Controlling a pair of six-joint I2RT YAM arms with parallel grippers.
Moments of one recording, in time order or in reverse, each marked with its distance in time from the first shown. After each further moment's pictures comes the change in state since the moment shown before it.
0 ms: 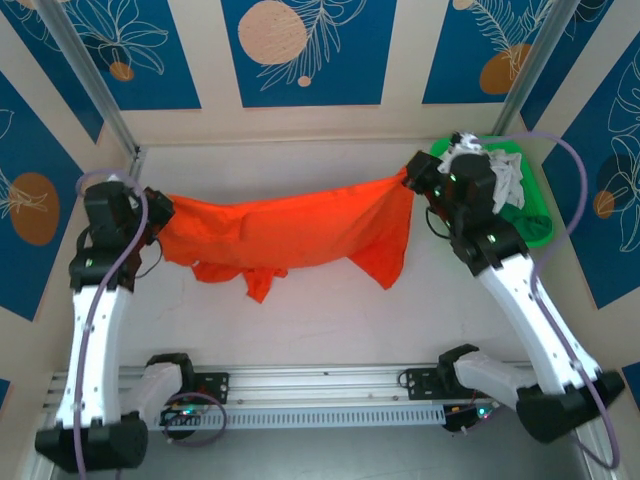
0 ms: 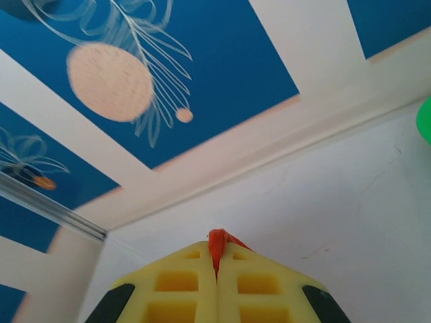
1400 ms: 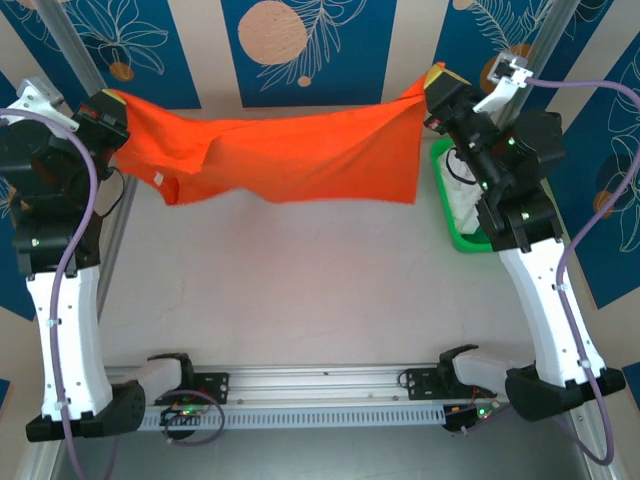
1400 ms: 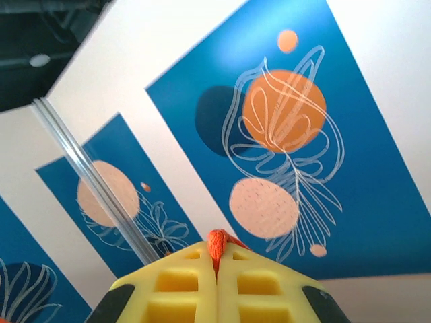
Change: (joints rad) left arm 0.000 0.146 0.628 0.112 0.019 -0.012; right arm -0.061 0.052 0.387 0.209 -0.245 -0.078
